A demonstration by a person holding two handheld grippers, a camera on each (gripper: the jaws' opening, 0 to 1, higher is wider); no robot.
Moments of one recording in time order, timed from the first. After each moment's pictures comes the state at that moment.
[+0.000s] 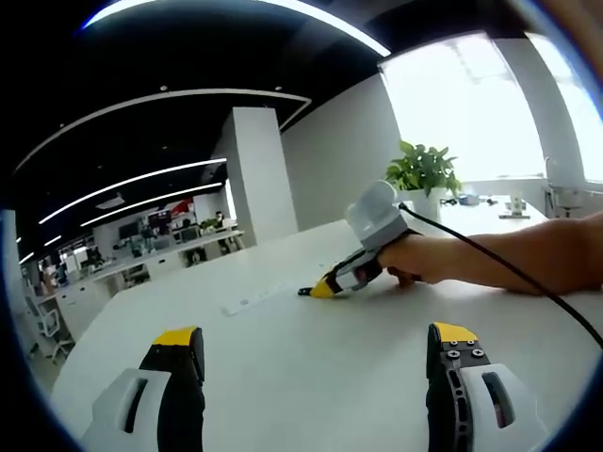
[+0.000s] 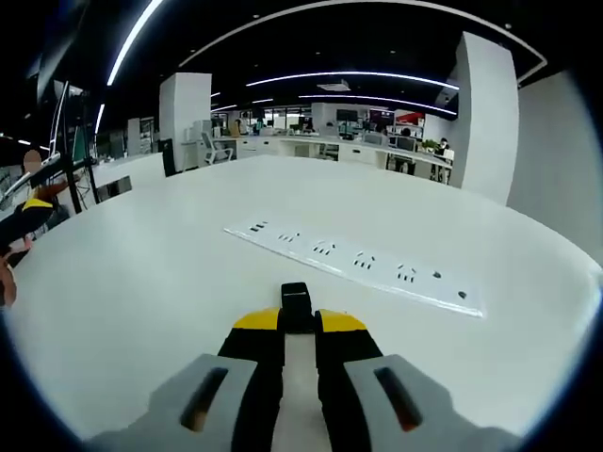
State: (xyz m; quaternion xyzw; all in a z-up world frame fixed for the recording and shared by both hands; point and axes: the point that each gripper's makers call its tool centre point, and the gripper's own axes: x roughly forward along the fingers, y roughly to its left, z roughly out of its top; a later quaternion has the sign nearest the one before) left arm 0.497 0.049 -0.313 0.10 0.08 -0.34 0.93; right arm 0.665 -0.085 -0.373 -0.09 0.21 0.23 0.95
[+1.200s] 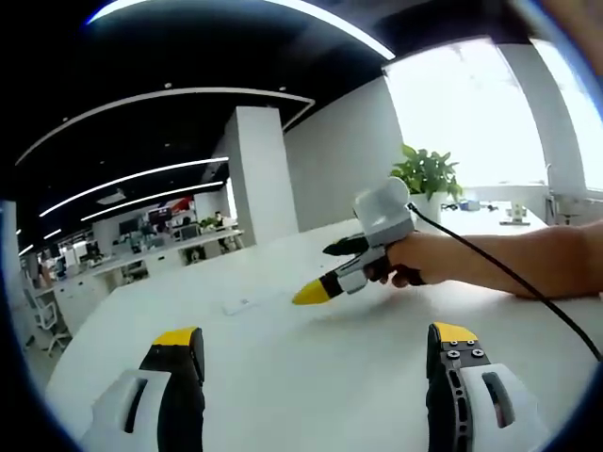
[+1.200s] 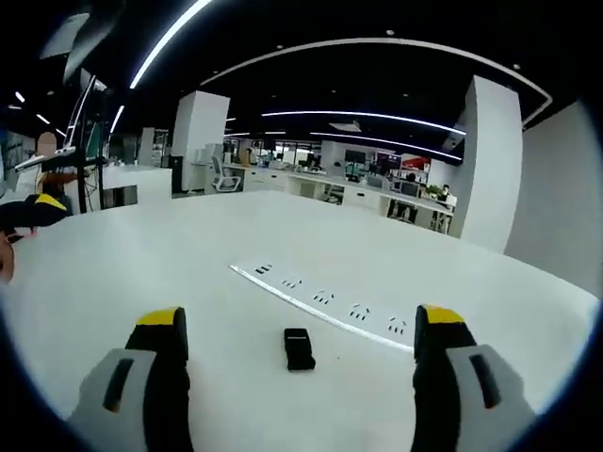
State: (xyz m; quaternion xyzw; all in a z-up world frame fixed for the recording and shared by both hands) left arm 0.497 0.052 -0.312 0.08 0.08 -0.35 0.93; right arm 0.676 -0.076 -0.335 -0.12 0.10 0.24 0.96
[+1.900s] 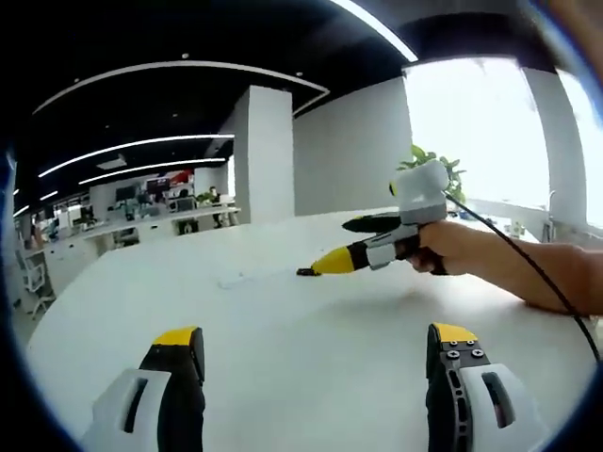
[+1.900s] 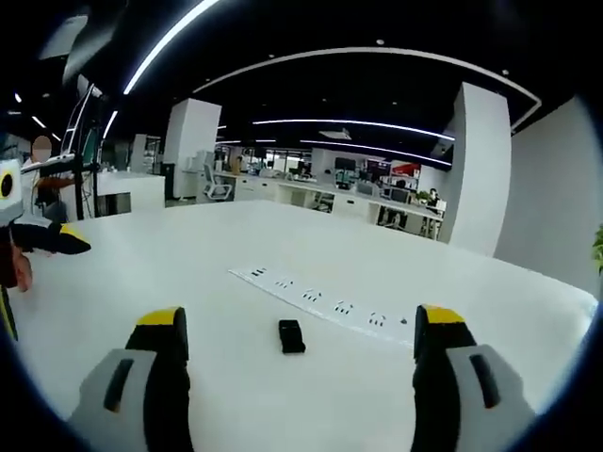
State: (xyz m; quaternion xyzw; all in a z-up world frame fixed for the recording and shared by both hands) left arm 0.505 0.059 -0.335 0.03 0.14 -0.36 0.92; right arm 0.658 -0.096 -0.320 -0.12 0.09 0.22 0.96
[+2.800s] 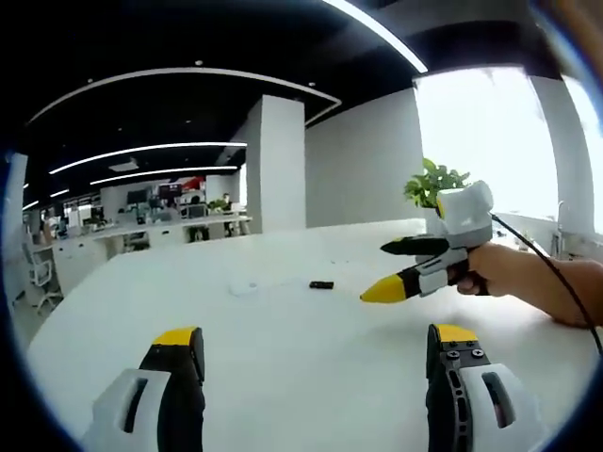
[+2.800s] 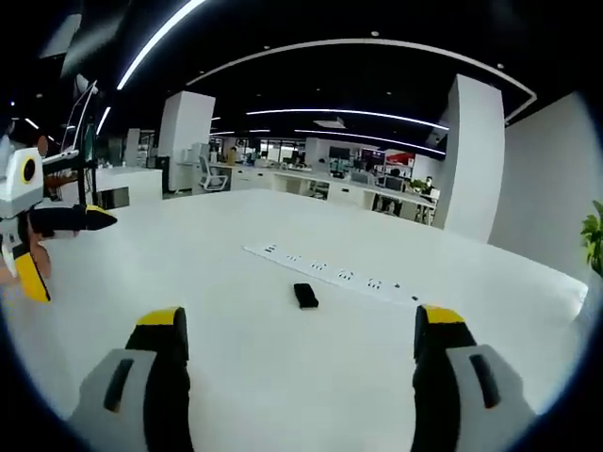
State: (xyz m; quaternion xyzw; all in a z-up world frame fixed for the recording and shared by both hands) left arm 0.500 0.060 -0.324 0.01 0.11 -0.33 0.94; right arm 0.601 -0.111 -0.330 -0.11 0.11 0.21 0.96
